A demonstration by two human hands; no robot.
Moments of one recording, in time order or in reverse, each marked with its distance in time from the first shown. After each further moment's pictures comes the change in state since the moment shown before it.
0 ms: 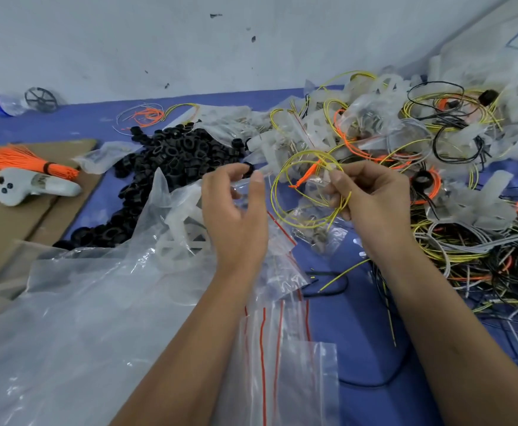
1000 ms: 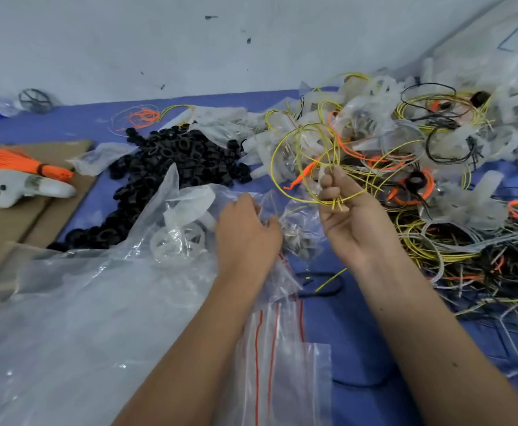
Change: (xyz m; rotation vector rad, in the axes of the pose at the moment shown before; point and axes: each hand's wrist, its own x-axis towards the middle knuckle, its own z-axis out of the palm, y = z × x) left_hand -0.006 -0.013 0.008 0.622 -0.292 -0.070; right_hand -0.009 -0.005 0.014 0.869 -0.100 0.462
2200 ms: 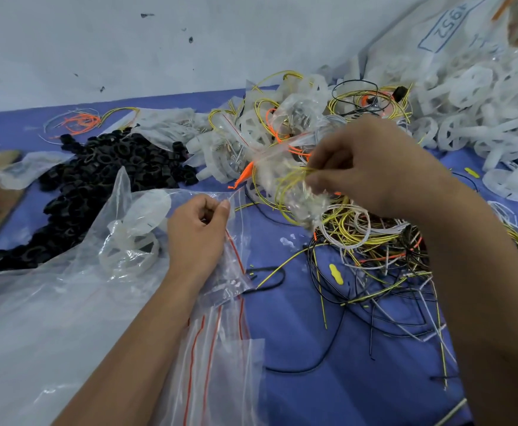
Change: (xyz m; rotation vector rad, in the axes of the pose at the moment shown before) left_hand 0.001 -0.004 0.020 -0.499 -0.054 0.067; right_hand -0.051 -0.123 0.026 -1.936 -0.110 -0.339
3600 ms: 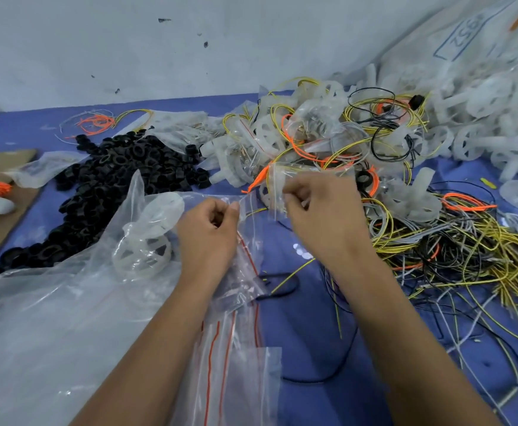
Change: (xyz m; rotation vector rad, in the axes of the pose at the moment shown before) left_hand -0.001 0.009 -0.006 0.018 0.069 -0.045; right_hand 0.014 -0.005 0.103 0.029 0.327 0.067
